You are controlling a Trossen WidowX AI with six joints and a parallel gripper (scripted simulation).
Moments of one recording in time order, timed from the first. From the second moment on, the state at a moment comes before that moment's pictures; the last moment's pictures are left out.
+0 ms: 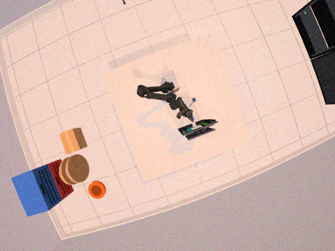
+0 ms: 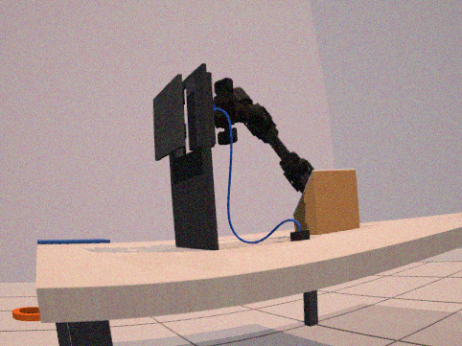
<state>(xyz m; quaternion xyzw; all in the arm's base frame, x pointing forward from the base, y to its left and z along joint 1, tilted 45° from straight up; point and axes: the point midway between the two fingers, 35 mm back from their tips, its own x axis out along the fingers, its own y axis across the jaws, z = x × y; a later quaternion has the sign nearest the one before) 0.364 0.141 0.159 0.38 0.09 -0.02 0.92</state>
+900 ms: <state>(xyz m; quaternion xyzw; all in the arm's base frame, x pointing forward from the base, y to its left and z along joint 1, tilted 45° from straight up) 0.351 0.143 0.160 0.38 0.09 -0.02 0.92</state>
